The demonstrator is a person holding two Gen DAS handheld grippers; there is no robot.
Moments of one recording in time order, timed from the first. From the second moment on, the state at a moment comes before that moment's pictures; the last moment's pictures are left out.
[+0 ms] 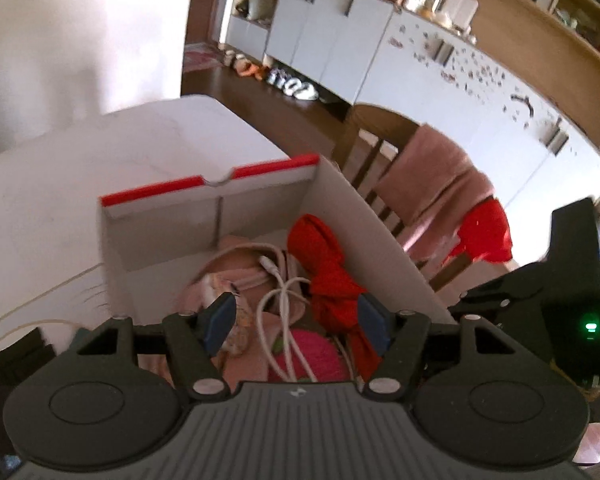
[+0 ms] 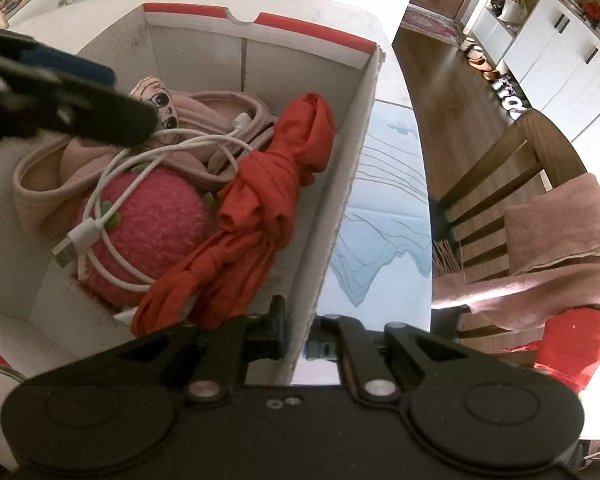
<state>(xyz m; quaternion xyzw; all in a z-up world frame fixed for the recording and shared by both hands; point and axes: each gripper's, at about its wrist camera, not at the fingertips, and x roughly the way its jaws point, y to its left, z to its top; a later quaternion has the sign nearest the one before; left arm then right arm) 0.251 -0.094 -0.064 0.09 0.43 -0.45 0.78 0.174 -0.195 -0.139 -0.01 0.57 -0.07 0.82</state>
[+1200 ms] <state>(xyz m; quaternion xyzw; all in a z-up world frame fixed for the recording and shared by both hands) 0.292 0.136 -0.100 0.06 0.47 -0.16 0.87 0.173 -0.195 -0.139 -0.02 0.57 -0.07 0.82</state>
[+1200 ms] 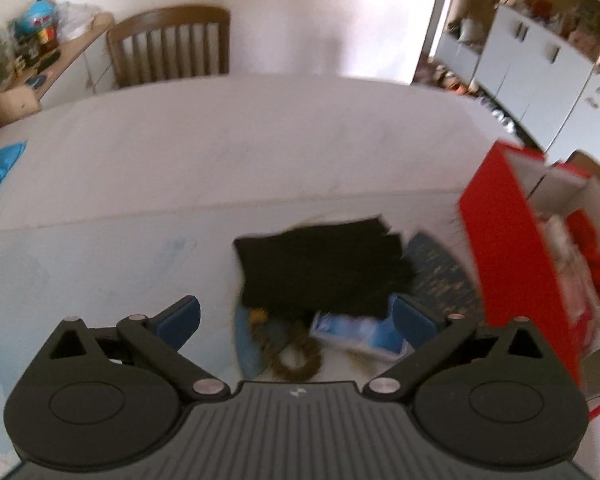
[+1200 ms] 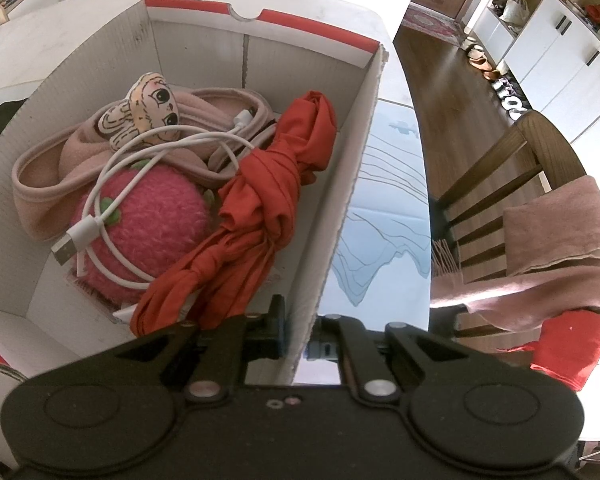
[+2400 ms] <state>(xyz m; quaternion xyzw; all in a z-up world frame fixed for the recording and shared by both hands) 0.309 0.143 -0.159 0.01 0.55 -0.13 0.83 0.174 -0.193 -0.138 -0.02 0.57 -0.07 0.82</state>
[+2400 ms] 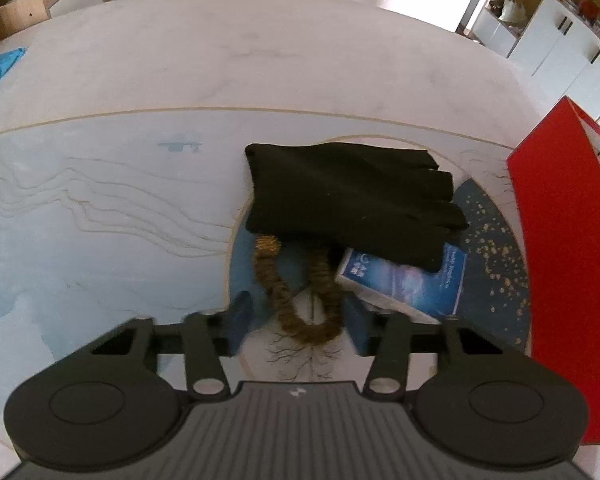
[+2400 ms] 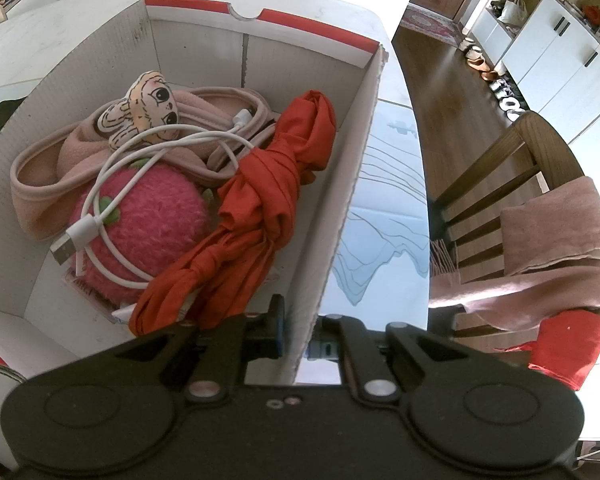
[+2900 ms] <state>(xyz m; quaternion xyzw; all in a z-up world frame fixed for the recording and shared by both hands) 0.293 0.154 -0.122 -0.03 0.52 -0.14 0.84 0.174 -0.192 -0.139 -0.02 0.57 -0.07 0.82</state>
